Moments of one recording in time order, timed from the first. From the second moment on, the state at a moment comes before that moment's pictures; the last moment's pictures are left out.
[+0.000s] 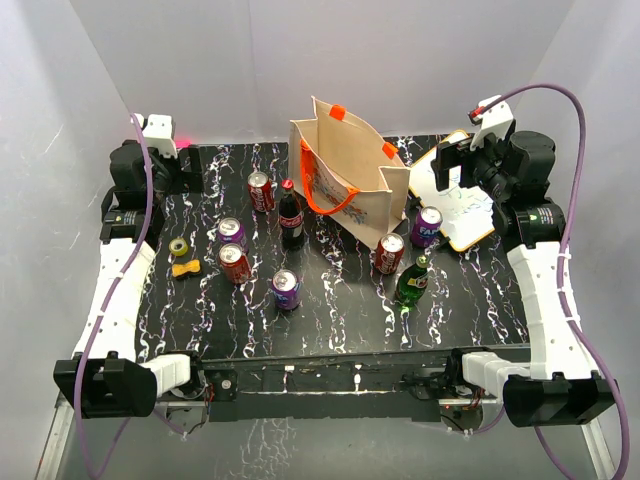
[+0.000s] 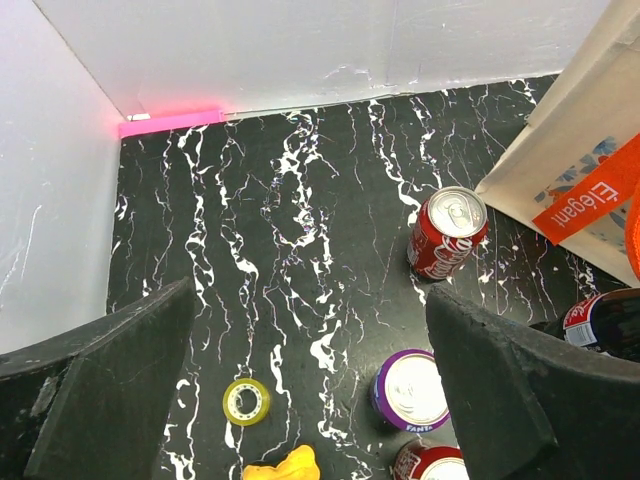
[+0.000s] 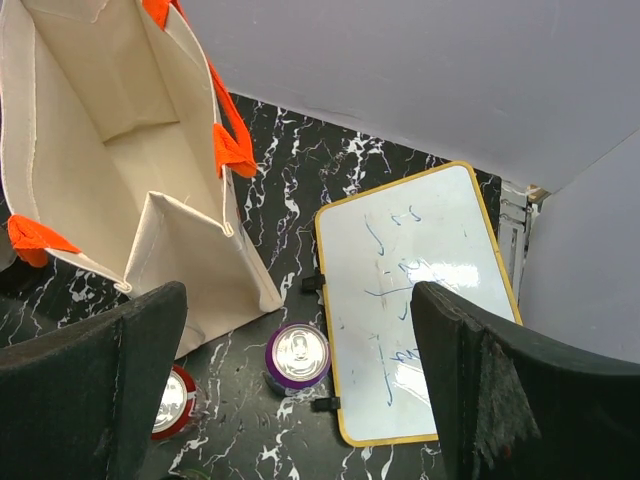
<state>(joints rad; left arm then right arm) 0.02 1.17 1.22 -0.33 0.06 0.10 0.01 1.11 1.36 -0.47 -0.23 -0.21</state>
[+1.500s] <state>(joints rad) 0.00 1.17 1.13 -0.37 0.53 0.14 0.02 1.17 1.24 -0.47 -0.45 -0.27</state>
